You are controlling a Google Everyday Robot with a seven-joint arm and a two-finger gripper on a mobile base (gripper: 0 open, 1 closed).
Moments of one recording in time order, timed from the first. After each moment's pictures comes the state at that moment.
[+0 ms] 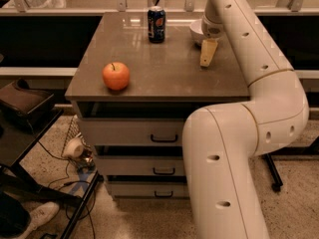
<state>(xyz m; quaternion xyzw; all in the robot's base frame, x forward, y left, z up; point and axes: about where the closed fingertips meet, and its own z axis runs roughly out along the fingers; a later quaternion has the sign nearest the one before) 0.824 -0.193 0.834 -0.61 0.77 -0.12 0.16</state>
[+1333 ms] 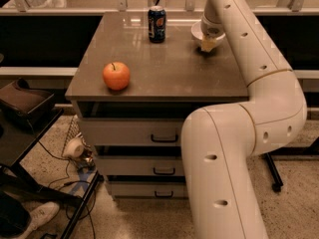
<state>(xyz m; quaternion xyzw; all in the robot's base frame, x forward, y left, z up) 0.826 -0.191 0.835 -0.61 0.77 -0.12 0.16</state>
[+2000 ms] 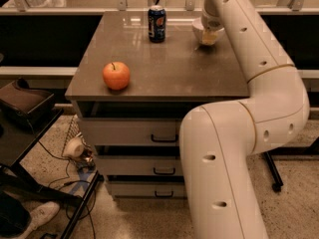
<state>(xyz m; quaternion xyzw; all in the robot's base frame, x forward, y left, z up) 0.834 -0.198 0.862 -0.60 0.76 -0.16 0.18</state>
